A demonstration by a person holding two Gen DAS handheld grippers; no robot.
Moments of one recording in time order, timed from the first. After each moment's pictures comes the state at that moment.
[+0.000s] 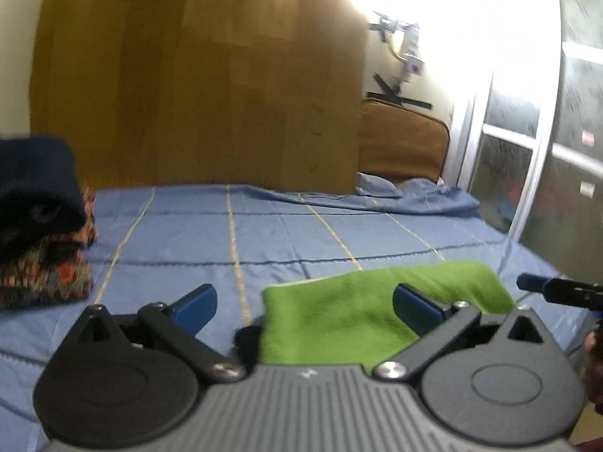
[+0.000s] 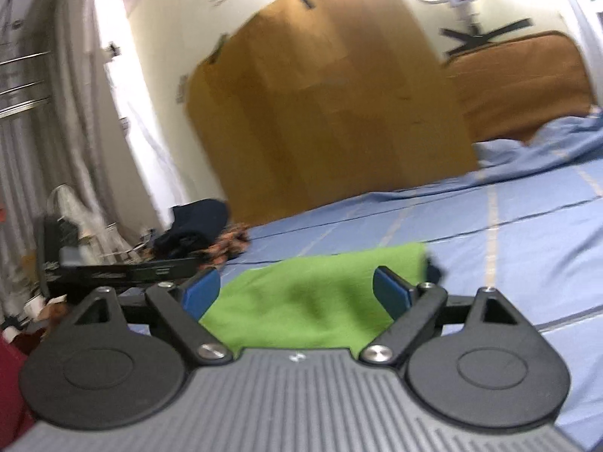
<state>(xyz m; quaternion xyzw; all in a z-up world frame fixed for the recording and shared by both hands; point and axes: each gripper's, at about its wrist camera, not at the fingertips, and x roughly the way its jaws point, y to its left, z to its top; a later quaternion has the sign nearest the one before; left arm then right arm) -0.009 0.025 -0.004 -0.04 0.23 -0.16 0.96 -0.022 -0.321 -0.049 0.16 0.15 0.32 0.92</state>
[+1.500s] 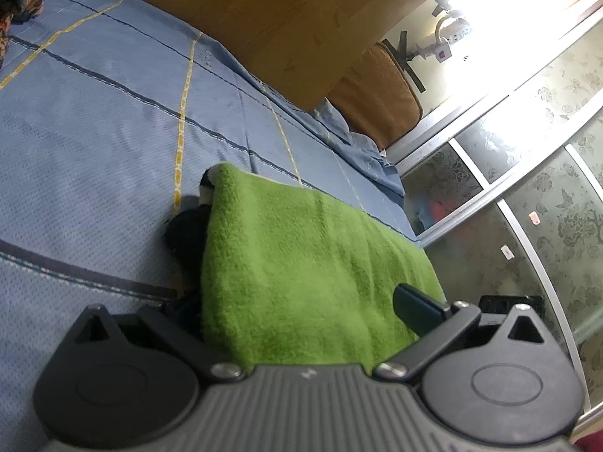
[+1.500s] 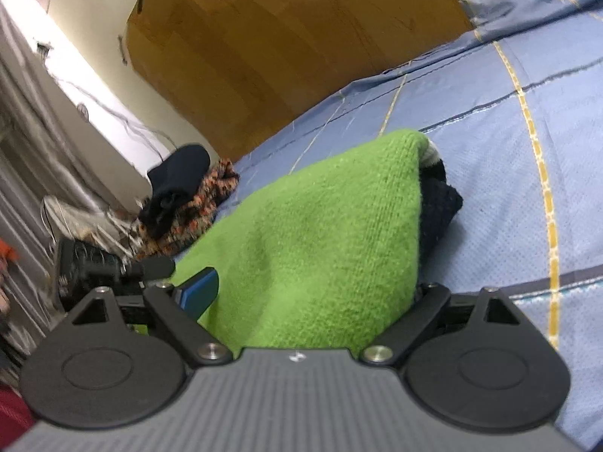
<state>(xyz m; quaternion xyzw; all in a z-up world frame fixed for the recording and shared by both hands) 0.055 0.052 -0.069 -0.29 0.38 -0.29 0.83 0.048 -0.296 -0.083 0.23 0.33 0.35 0.85</state>
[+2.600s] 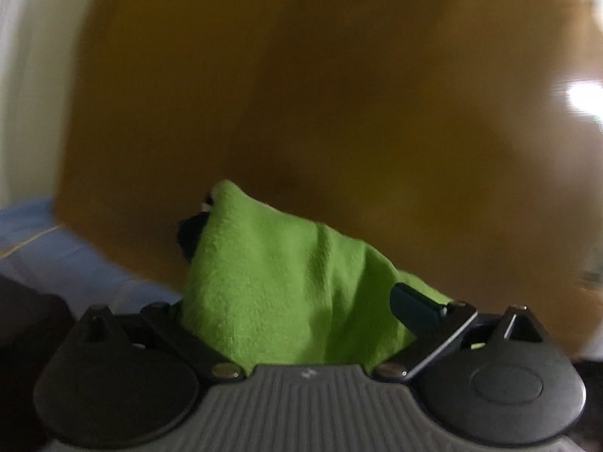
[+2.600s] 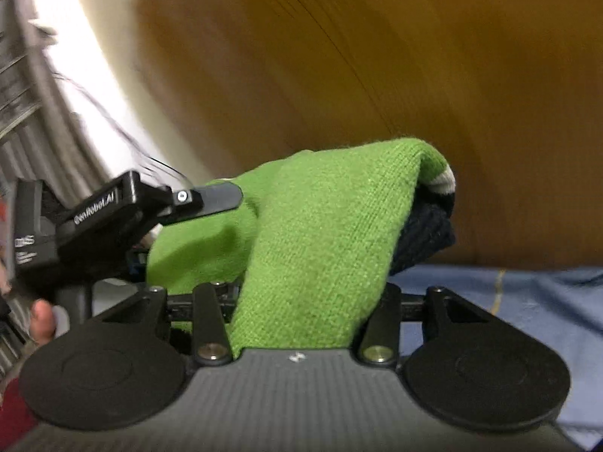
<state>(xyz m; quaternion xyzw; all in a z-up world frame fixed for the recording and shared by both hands) 0.339 0.161 0.043 -0.20 0.25 0.07 0.94 0.398 -0.070 -0.022 0.18 0.29 0.46 0.82</state>
